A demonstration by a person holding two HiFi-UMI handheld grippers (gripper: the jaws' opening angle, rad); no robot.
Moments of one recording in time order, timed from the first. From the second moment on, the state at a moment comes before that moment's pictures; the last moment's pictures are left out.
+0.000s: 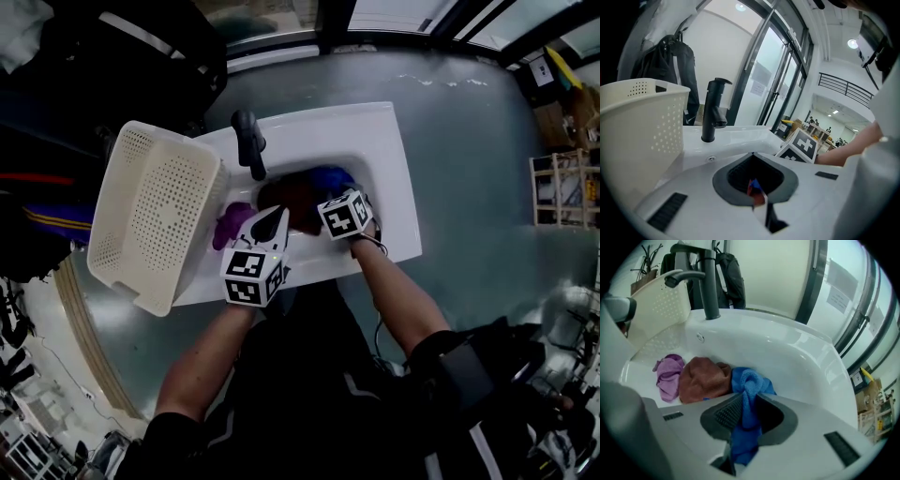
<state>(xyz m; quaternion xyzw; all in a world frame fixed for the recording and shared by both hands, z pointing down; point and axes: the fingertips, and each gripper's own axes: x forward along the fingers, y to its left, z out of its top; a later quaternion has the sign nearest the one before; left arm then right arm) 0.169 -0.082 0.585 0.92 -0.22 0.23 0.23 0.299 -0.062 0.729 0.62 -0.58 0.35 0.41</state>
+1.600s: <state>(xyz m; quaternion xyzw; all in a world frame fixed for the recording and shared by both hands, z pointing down) 0.022 -0.144 0.405 0.86 -0.47 0.08 0.17 0.098 -0.139 0.383 0.35 -0.91 0.13 0.16</state>
